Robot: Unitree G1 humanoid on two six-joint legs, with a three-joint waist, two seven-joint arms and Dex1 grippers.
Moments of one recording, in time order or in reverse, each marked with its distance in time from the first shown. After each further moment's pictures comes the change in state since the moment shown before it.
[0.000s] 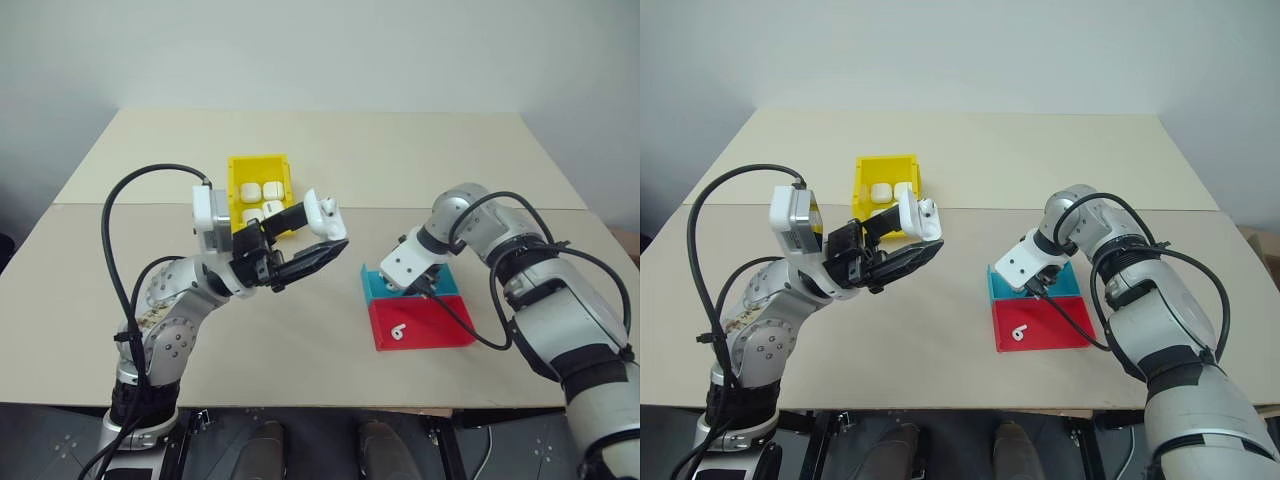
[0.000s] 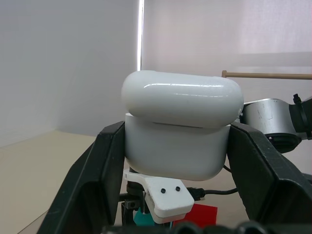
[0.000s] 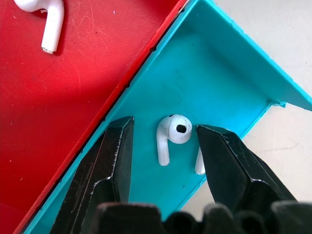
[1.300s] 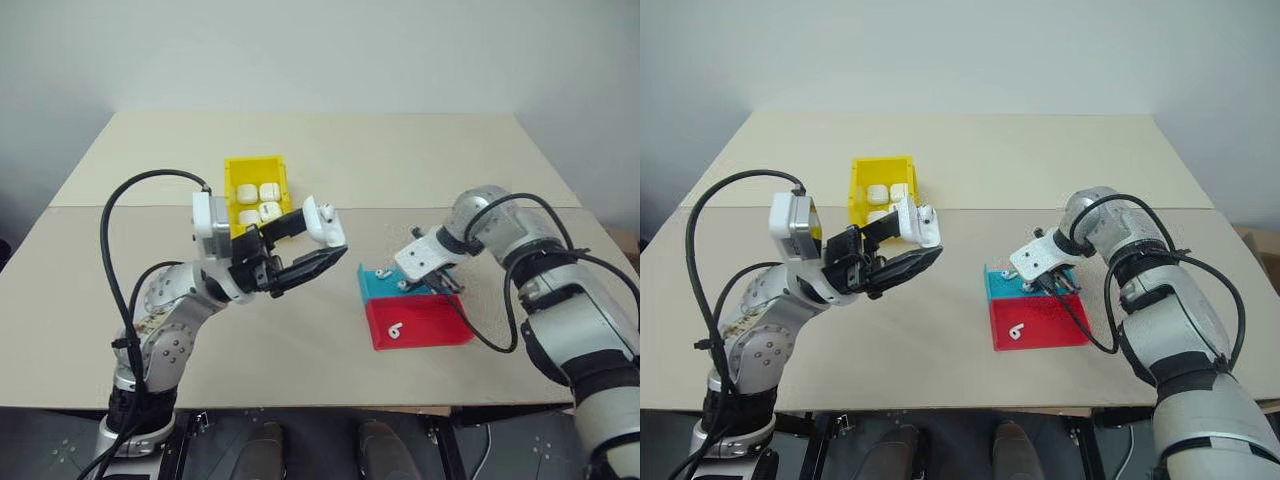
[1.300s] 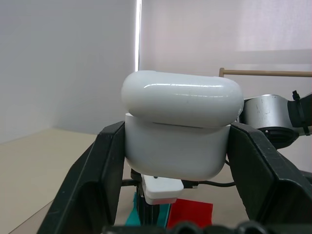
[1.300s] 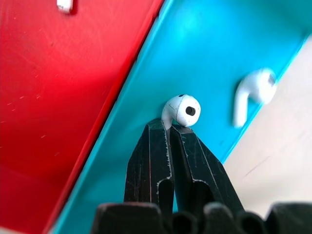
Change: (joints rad) left arm 0.025 0.009 -0.004 -0.021 -0.002 0.000 -0.001; right arm 0.042 -0.063 -0.071 -0.019 -0.029 0.168 0.016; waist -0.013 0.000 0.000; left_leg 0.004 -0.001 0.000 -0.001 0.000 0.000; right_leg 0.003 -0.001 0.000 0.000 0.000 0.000
